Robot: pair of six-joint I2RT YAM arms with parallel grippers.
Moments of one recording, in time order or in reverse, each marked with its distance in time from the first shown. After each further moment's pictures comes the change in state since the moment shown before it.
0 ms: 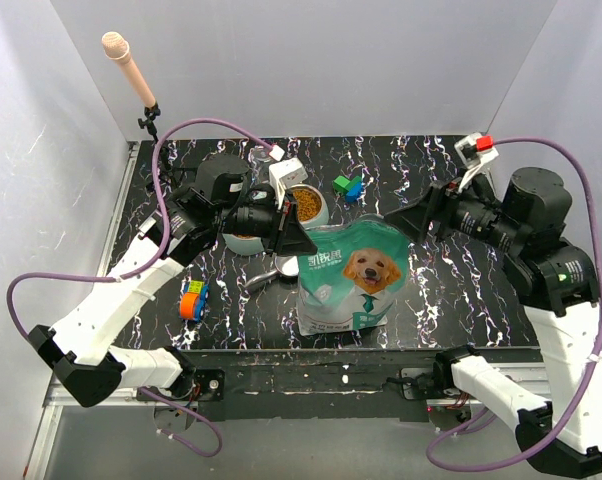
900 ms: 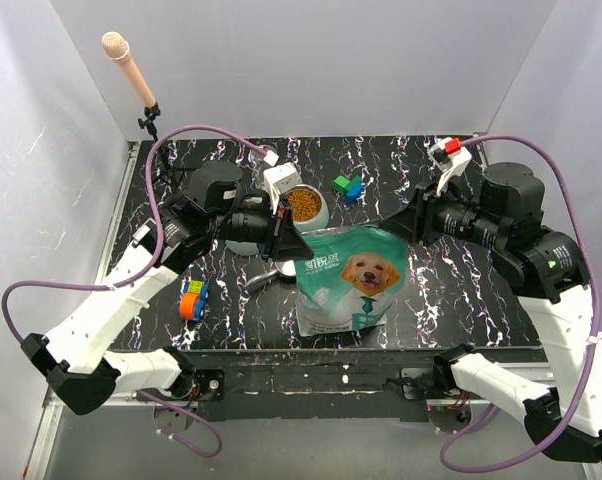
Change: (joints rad) left arm 0.000 -0.055 -0.051 0.022 0.002 -0.031; right arm 0.129 0.063 0.056 -0.104 0.107 -0.004
